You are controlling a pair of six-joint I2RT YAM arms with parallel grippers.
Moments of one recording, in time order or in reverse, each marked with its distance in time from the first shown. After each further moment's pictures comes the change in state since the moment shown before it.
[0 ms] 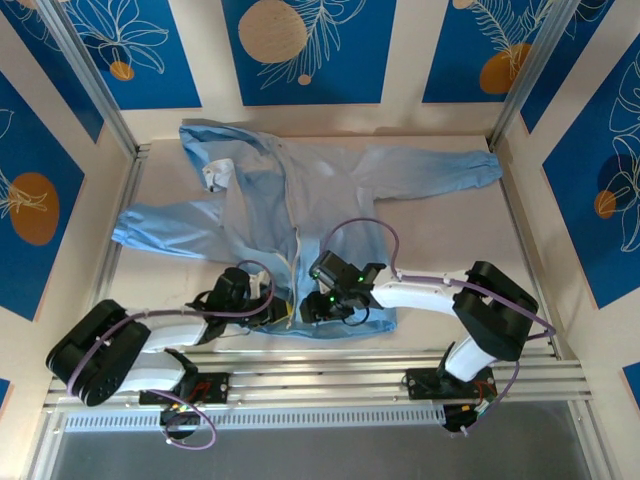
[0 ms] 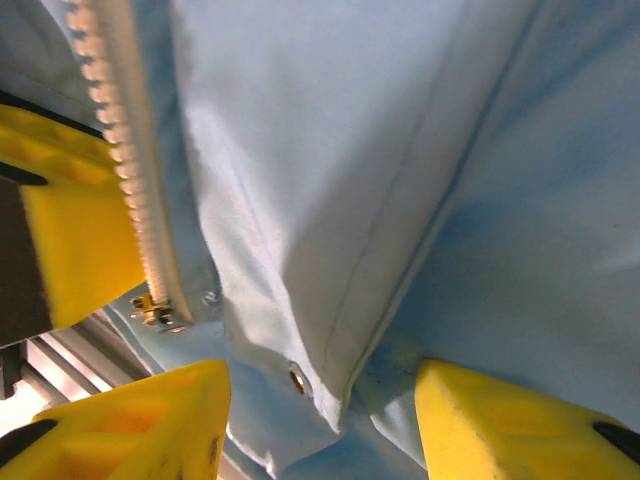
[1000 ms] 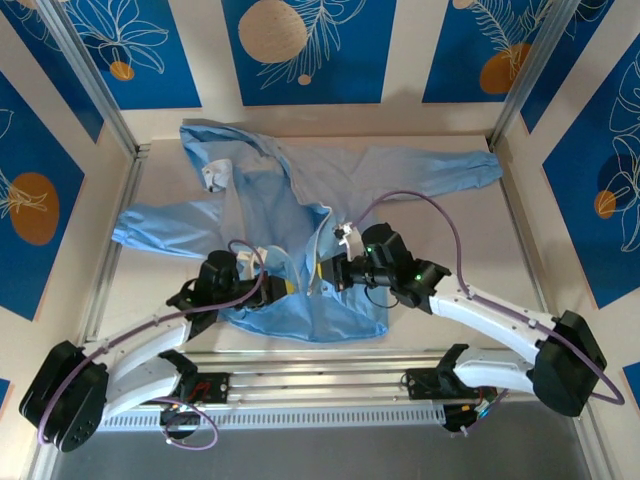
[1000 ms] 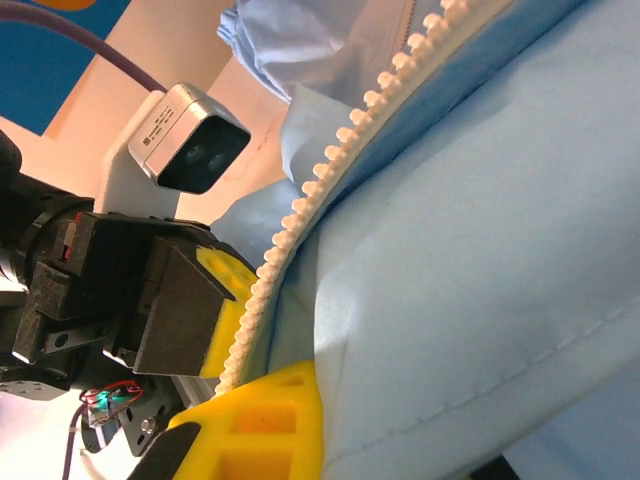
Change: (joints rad) left arm 0.044 -0.274 0.135 -0.214 0.064 0.018; right arm -0.175 -0.441 -0.105 0.232 -0.054 -0.249
